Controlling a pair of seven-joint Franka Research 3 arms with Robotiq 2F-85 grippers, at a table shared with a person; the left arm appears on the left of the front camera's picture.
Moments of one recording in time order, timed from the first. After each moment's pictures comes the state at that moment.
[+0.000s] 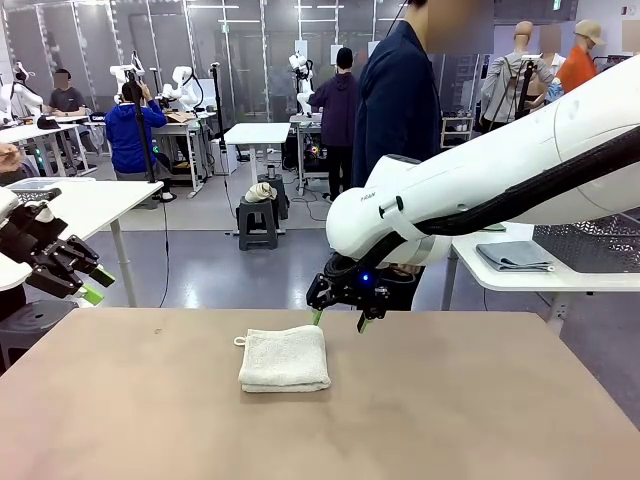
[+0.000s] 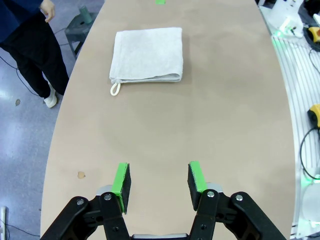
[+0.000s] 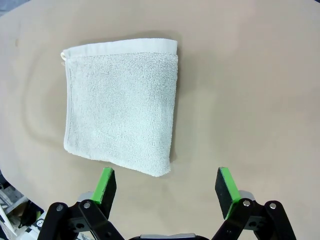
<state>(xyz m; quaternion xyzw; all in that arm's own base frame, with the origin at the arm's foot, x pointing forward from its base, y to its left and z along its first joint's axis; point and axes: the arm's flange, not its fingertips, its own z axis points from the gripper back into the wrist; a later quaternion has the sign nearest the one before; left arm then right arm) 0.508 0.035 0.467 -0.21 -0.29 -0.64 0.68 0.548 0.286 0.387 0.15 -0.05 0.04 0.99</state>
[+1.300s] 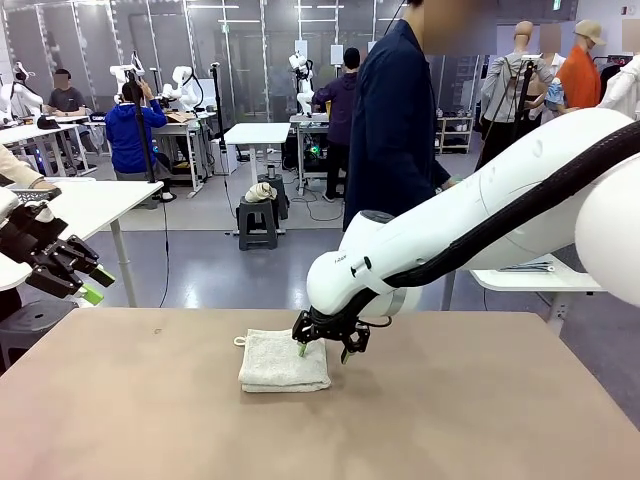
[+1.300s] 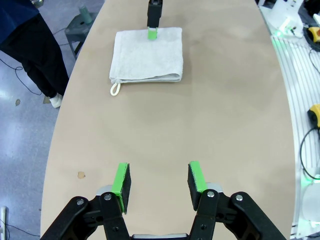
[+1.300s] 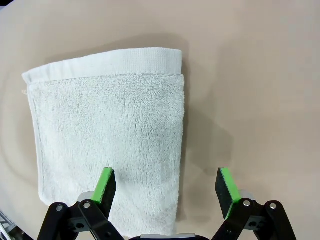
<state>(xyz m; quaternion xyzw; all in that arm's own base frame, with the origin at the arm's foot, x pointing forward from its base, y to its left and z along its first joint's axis) 0.508 0.035 0.467 -0.21 -0.29 -0.64 0.68 0.564 0.317 0.294 0.15 -0.07 0.01 0.99</state>
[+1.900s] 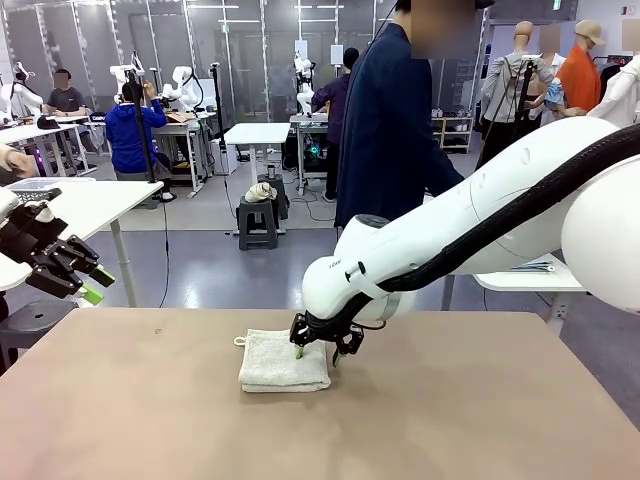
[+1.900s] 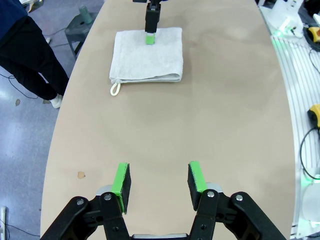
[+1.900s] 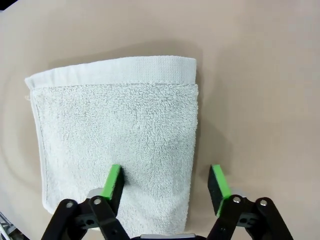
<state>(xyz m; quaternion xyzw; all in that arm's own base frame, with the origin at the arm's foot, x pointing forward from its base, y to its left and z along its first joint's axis) 0.508 0.035 0.467 -0.21 -0.29 -0.64 0.68 0.567 0.325 0.289 0.15 -0.07 0.01 0.99</state>
